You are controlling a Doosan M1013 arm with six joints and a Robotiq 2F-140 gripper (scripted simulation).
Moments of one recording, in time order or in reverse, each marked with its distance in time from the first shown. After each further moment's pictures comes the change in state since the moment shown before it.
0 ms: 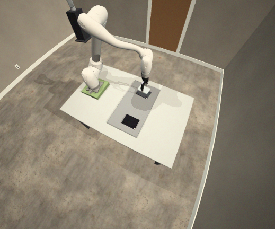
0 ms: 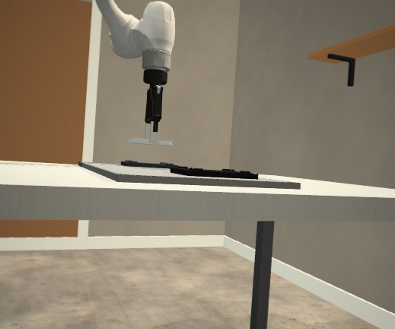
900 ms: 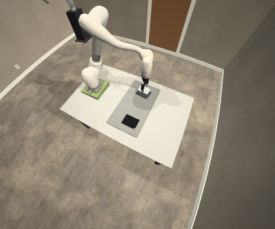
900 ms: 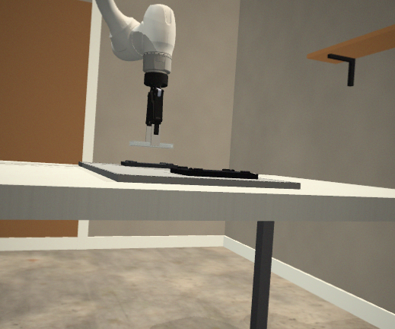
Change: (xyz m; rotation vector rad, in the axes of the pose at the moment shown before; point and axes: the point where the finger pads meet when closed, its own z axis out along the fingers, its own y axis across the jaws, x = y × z) arm 0.003 -0.002 0.008 0.002 0.003 0.000
